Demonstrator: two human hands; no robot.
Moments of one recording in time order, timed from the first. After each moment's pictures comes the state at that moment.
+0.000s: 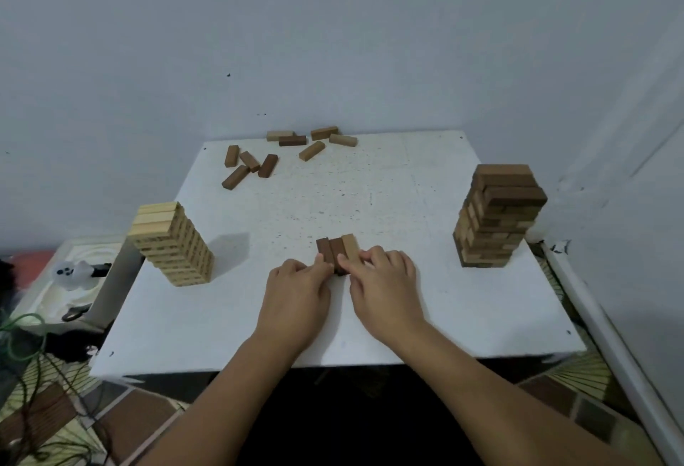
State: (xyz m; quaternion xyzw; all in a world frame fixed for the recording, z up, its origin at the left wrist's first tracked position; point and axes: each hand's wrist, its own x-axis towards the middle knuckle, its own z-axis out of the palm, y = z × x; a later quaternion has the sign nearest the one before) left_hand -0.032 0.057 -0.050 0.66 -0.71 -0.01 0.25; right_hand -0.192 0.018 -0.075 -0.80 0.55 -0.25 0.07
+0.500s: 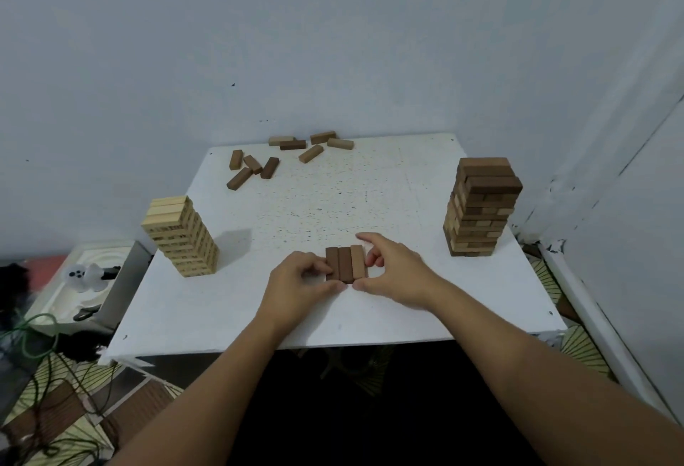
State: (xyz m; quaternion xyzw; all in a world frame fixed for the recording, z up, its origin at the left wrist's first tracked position) left_hand -0.028 0.065 -0.052 0.66 -0.54 -0.34 0.40; right_hand -0.242 0.002 -0.030 -0.77 0.50 -0.14 0.37
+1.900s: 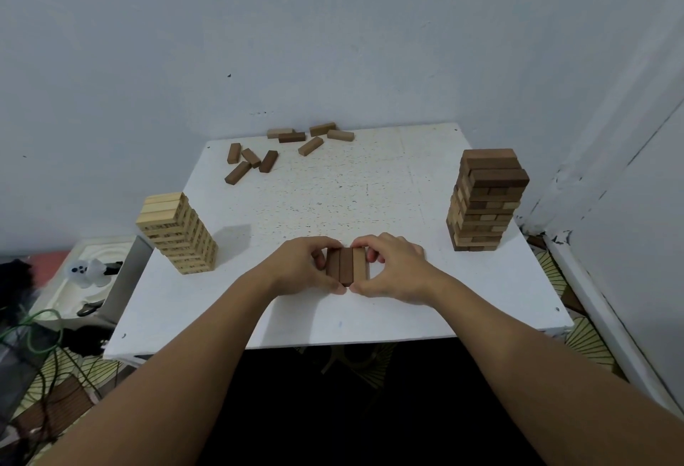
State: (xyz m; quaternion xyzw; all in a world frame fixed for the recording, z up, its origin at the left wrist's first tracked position) left_hand -0.014 0.023 -0.013 0.65 -0.65 -0.37 0.14; right_hand -0.237 -0.003 -0.039 -0.79 0.50 -0.14 0.33
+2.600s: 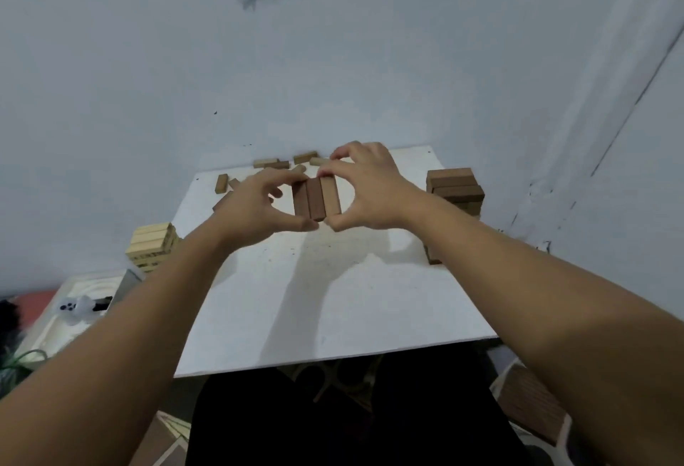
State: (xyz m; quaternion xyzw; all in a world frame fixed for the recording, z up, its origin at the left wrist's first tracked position) left_hand -0.009 -0.002 0.099 0.60 -0.70 -0.25 0.29; right_hand -0.239 -0.048 0.099 -0.88 0.42 -0.22 0.11
